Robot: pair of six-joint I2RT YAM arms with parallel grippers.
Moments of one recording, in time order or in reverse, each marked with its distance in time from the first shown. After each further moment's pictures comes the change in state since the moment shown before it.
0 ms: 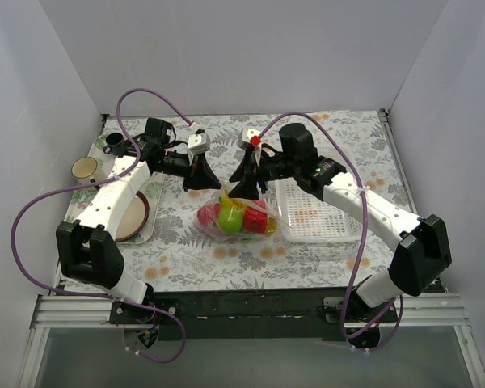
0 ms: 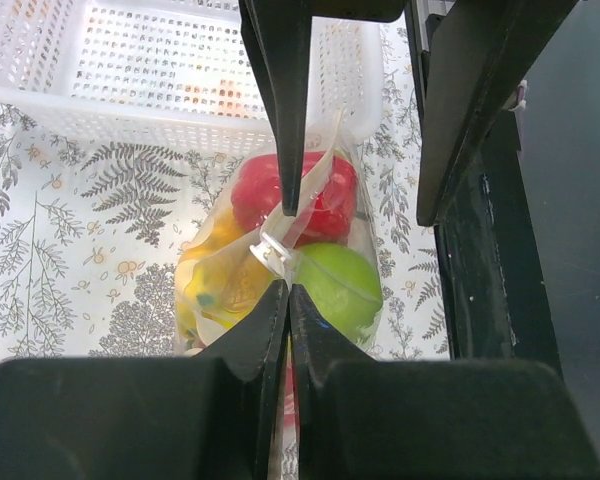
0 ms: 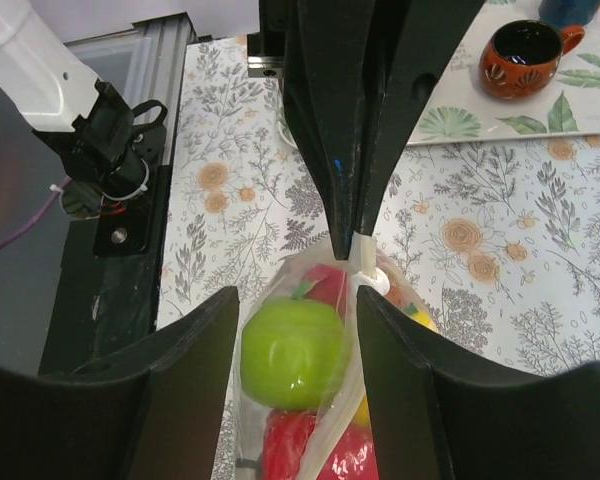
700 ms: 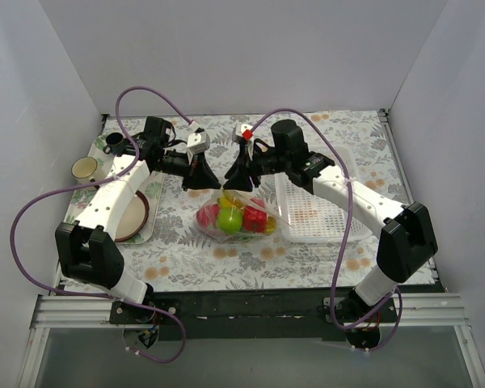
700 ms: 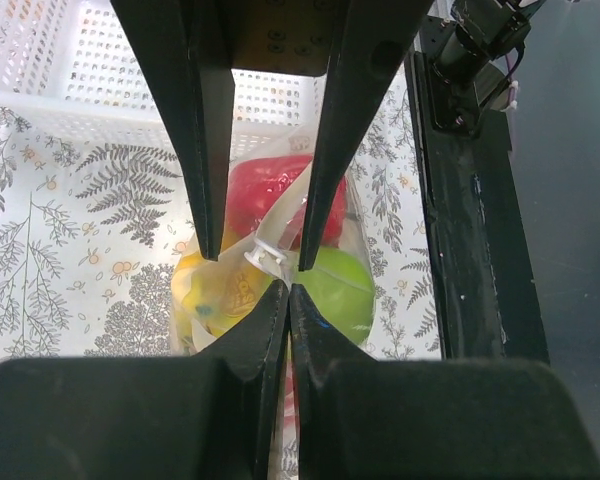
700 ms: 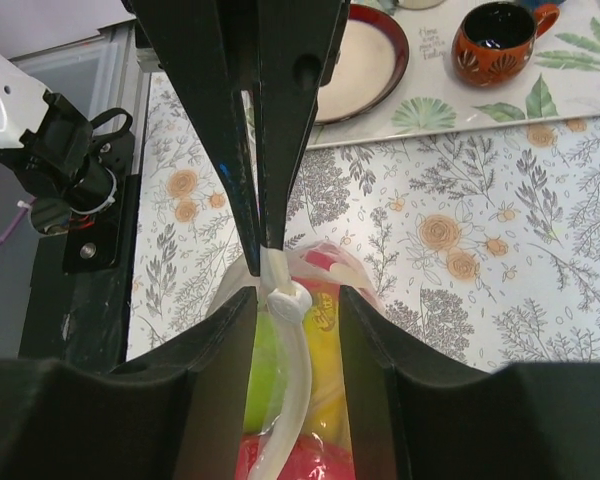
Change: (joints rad) left arm 0.000 0.000 0.027 -0.043 0.003 0.009; right arm -0.006 0.111 0.052 0.049 0.027 0.029
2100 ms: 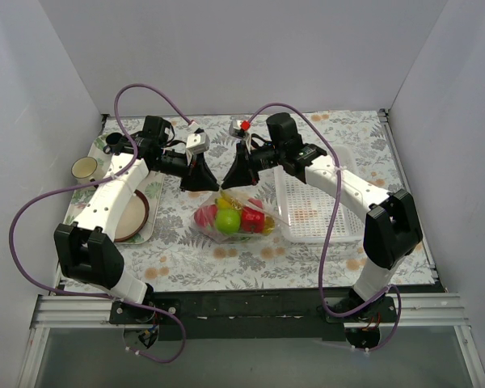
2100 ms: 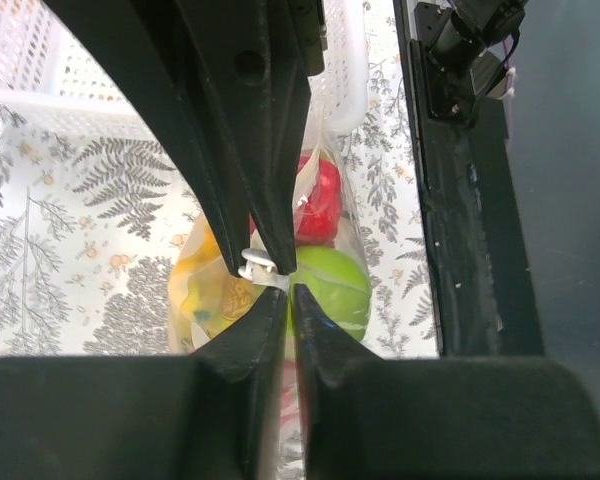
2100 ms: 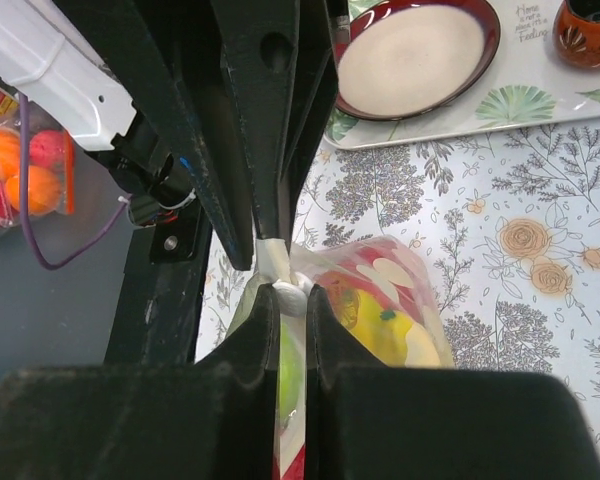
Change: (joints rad) left arm 0.000 0.000 0.037 -0.091 -0.014 0.065; right arm -0.035 0.126 0.114 -0.056 -0.224 0.089
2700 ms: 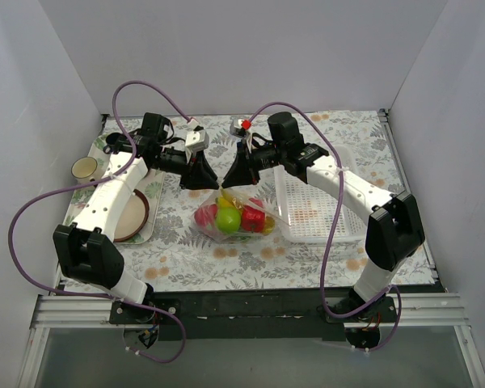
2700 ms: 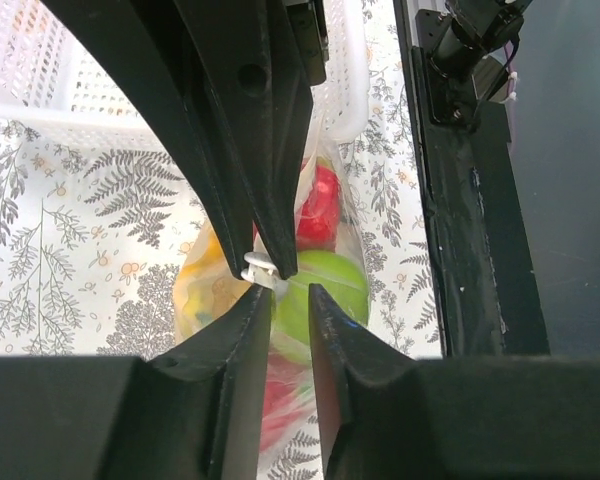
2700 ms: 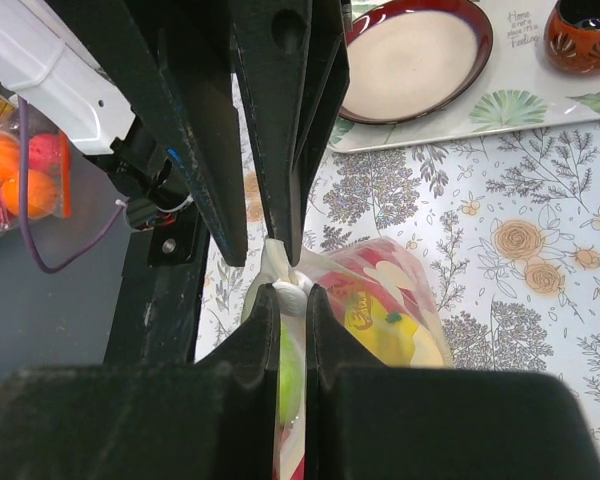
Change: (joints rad) left arm 0.000 0.000 0.026 -0.010 0.011 0.002; right arm -0.002 -0.016 -0.002 -0.003 0.026 0.006
